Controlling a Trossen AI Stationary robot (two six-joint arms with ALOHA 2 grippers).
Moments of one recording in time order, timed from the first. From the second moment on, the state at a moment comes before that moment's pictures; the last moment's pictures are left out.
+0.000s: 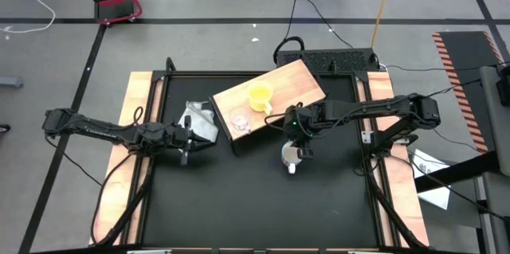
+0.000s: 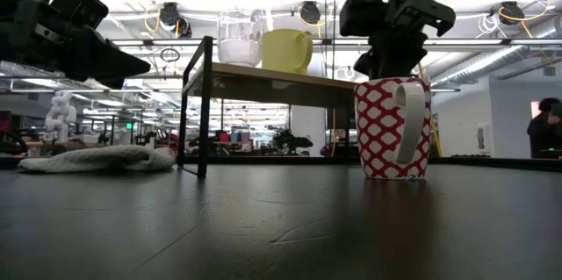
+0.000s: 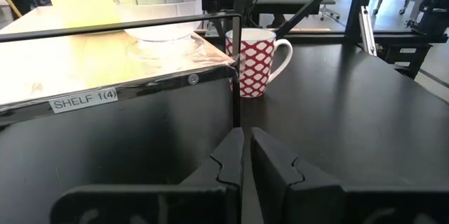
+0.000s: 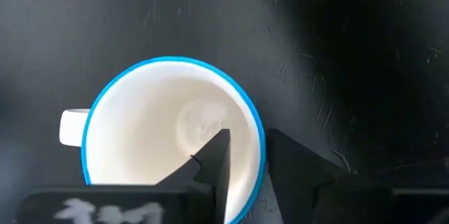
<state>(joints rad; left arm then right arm) -0.09 0.54 0.01 0.39 -0.08 -0.01 -0.09 1.49 1.03 -0.70 -0.19 -0.10</state>
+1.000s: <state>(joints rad) -0.09 0.54 0.01 0.35 -0.04 -0.03 -0.17 1.31 1.04 -0.69 -0.24 -0.15</state>
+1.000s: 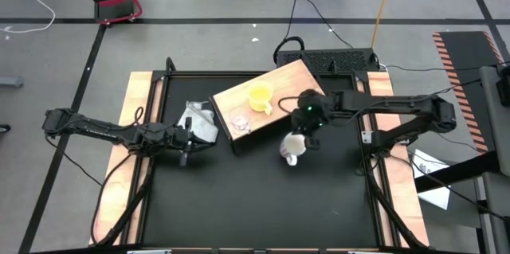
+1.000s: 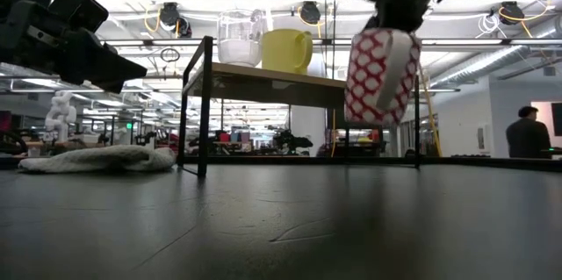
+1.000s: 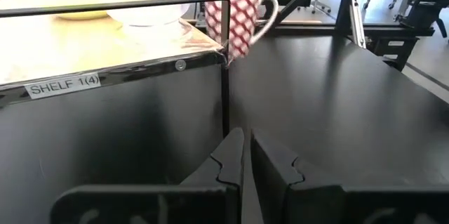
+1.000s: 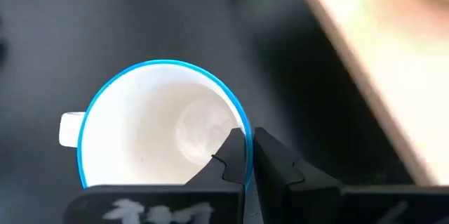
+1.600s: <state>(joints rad) -0.09 0.54 0.01 0.35 -0.03 -0.04 -0.17 0.98 0.71 -0.52 -0.24 -0.06</state>
